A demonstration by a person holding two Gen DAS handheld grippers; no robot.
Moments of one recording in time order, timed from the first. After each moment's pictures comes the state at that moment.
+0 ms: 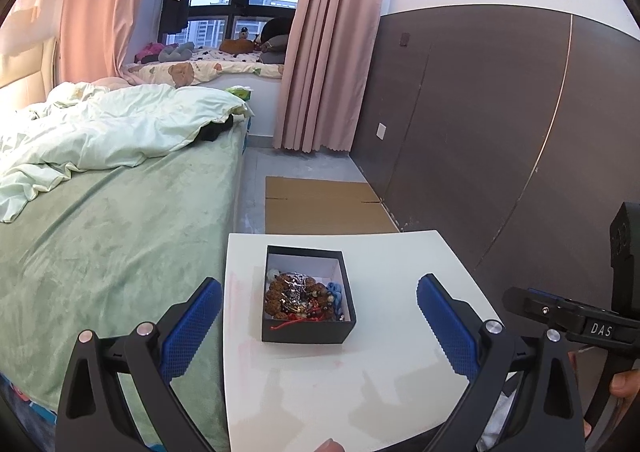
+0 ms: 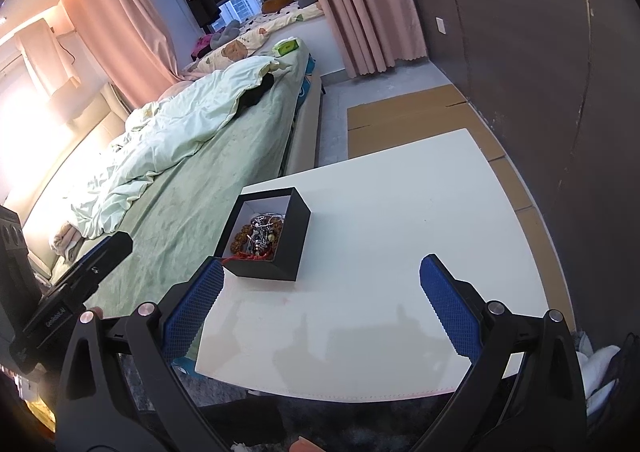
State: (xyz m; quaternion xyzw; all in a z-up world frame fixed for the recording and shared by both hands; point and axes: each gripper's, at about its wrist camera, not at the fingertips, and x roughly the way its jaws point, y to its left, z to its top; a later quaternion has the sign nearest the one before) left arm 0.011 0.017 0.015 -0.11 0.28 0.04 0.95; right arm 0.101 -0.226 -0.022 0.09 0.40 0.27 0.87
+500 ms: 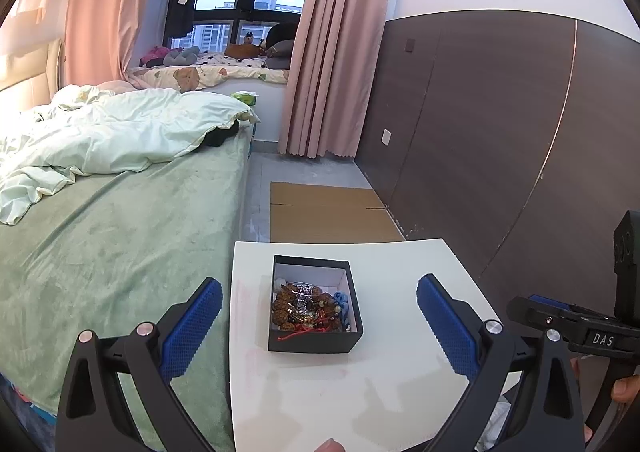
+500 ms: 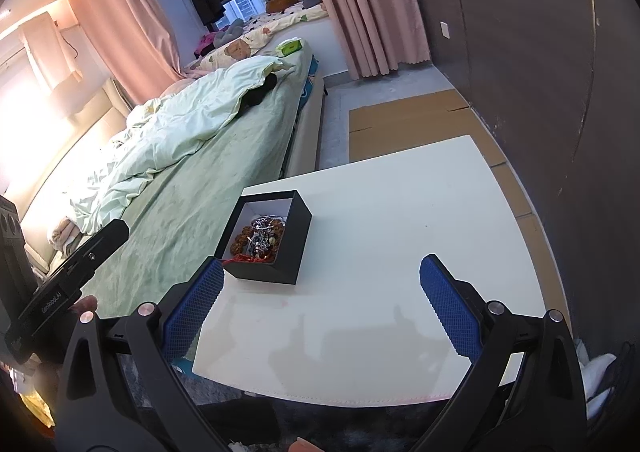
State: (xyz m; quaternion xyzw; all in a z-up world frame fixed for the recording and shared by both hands) left arm 0.011 0.021 0.020 -0.11 0.27 0.05 0.96; right arm 0.102 -0.223 -0.019 0.08 0.40 0.27 0.87
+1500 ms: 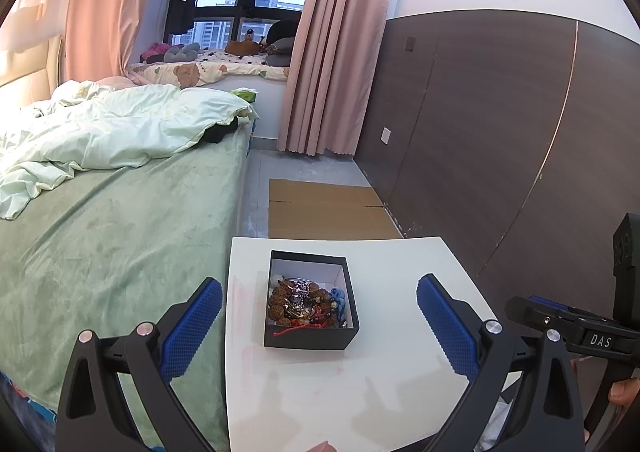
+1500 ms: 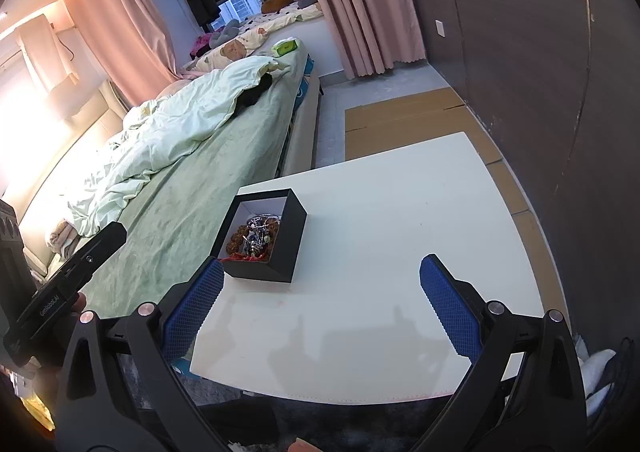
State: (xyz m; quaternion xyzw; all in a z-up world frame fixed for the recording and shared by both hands) left arm 0.013 0.020 0.019 -0.11 0.27 0.05 0.95; right arm 0.103 -0.229 -0.020 0.09 0.40 0.26 0.87
